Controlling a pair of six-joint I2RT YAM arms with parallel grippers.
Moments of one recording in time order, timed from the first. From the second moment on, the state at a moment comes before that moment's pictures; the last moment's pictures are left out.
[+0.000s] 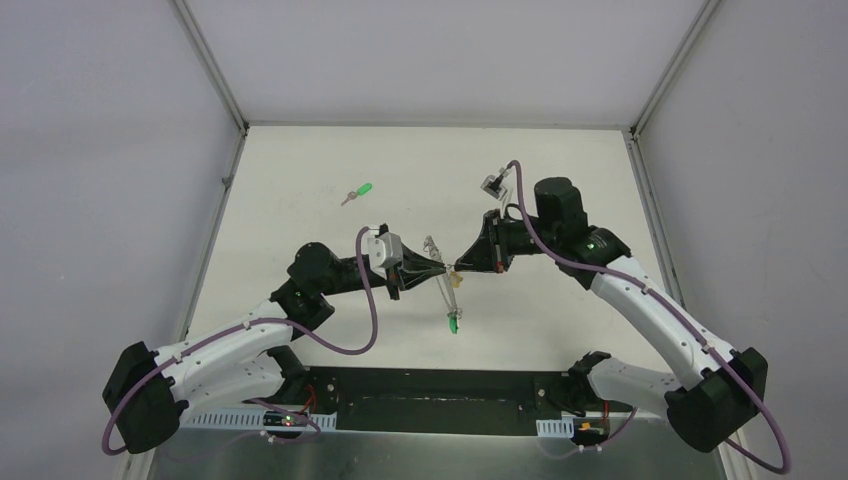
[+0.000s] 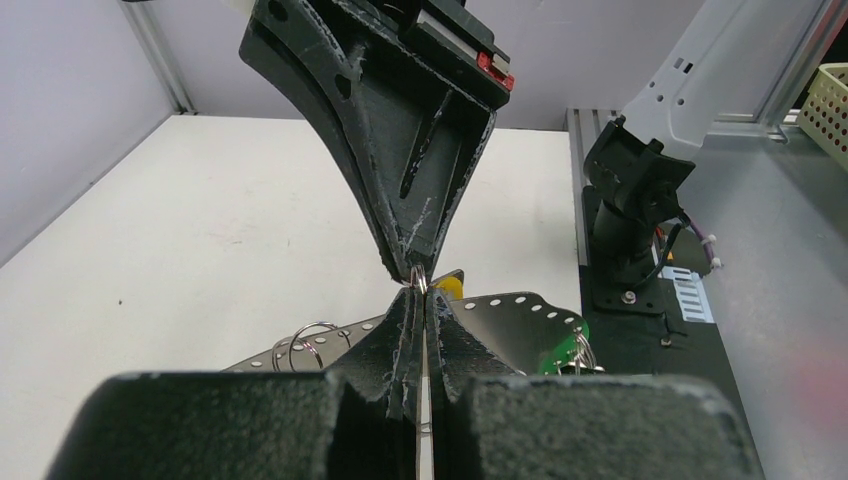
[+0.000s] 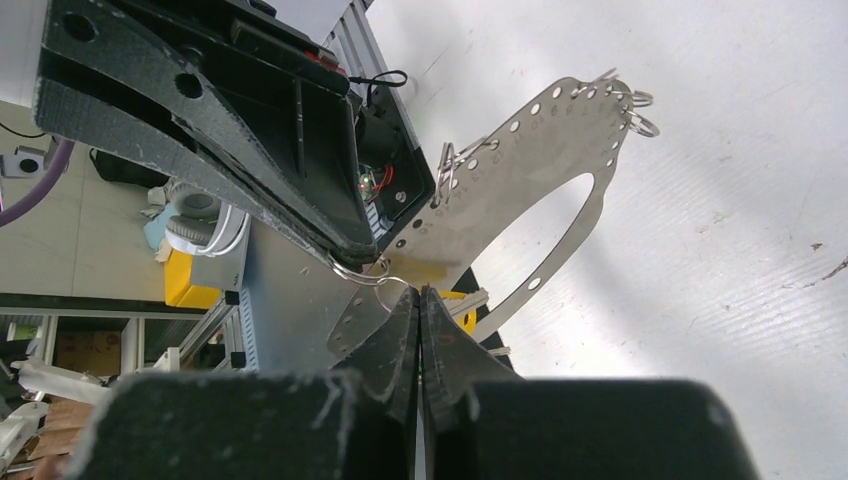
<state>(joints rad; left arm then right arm) -0.83 0.91 0.52 0.63 0.56 -0.08 0.57 1.10 0.99 -0.41 -0.86 0.37</state>
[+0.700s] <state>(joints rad) -0.83 0.89 0.51 0.64 0.56 -0.08 0.57 1.07 0.95 -0.36 -0.89 0.23</state>
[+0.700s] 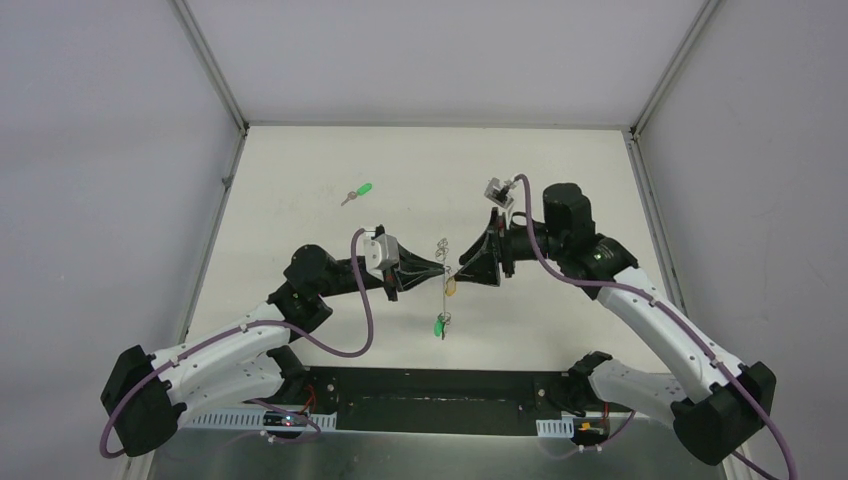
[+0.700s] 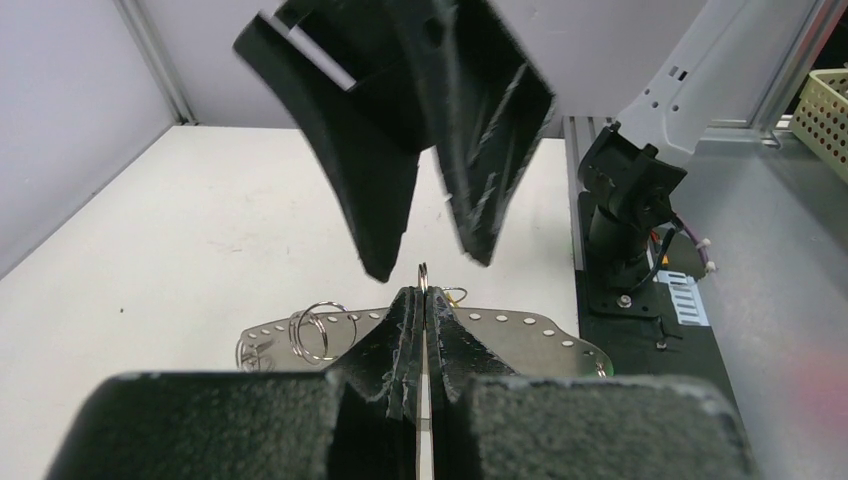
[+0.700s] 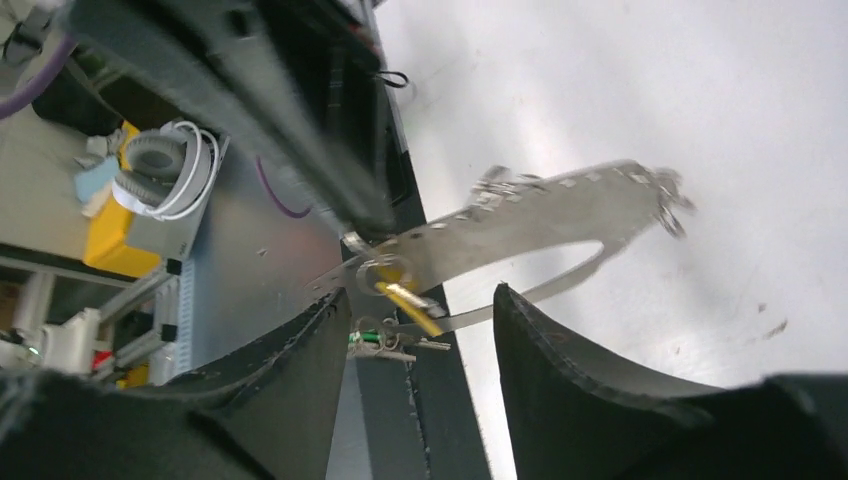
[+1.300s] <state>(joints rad) -0.83 0.89 0.51 0.63 0.58 -0.08 0.60 0.97 0.84 -0.09 -1.10 -0.01</state>
